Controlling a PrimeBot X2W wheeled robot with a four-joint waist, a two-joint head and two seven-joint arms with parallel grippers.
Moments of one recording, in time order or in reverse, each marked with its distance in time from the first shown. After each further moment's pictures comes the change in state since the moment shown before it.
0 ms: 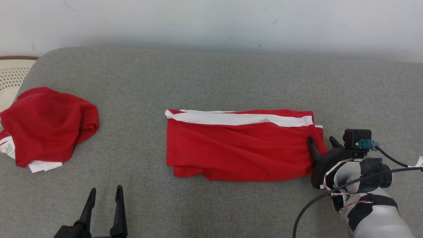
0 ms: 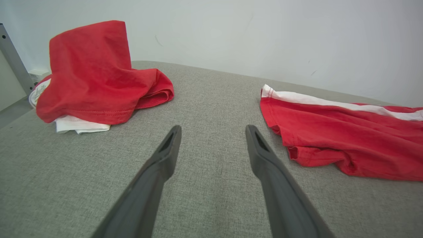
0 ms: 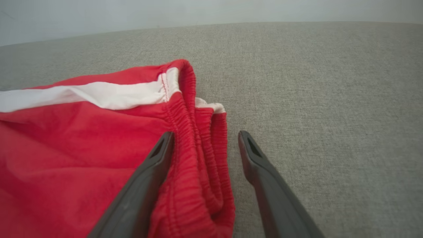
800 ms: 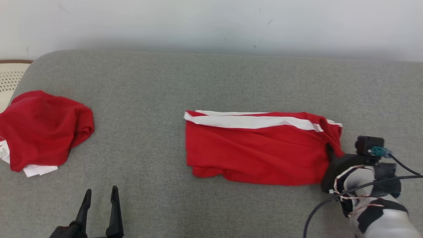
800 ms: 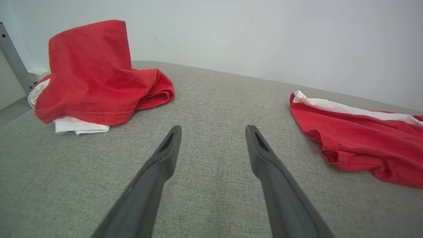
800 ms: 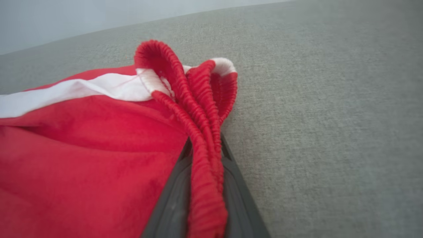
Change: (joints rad) left arm -0.002 0.000 0.022 0.011 -0.005 -0.003 0.000; right arm -0.011 -0.022 0.073 0.087 0.151 0.000 -0.040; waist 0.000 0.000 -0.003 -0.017
